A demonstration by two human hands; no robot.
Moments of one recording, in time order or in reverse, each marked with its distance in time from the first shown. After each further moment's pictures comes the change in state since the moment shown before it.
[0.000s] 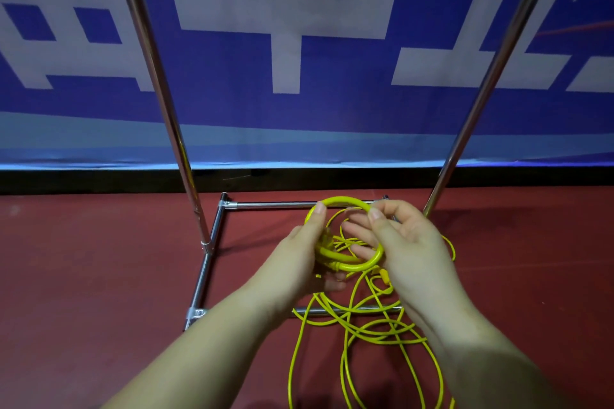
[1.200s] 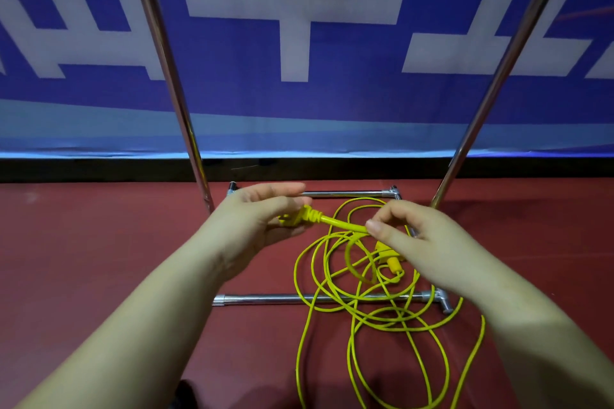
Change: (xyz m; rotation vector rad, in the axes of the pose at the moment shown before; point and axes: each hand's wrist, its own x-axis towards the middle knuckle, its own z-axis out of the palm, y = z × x) left_hand -0.005 0.030 -0.051 0.000 0.027 0.100; right_hand 0.010 -0.007 -0.039 -0.846 -0.333 -0.228
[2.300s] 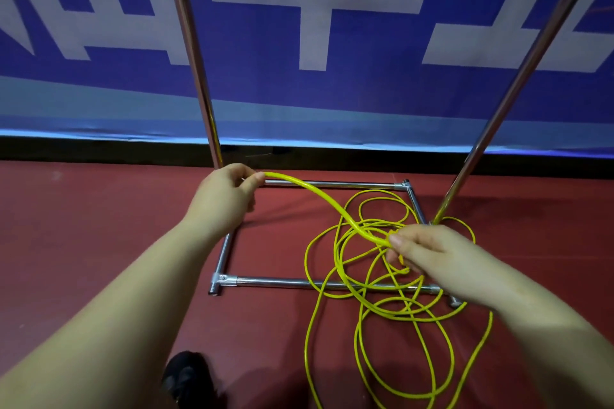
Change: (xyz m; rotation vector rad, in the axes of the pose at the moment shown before) left_hand 0.016 -0.010 -0.066 0.921 0.427 0.246; right_hand -0.015 0.012 0.011 0.062 -0.261 0.119
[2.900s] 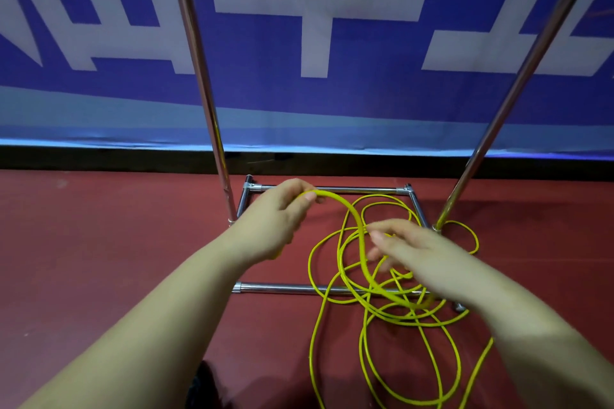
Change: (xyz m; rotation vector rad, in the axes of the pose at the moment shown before) left_hand -0.026 0.025 0.023 -0.346 -0.381 0.113; right_hand 0.008 -0.019 0.019 0.136 0.006 0.069
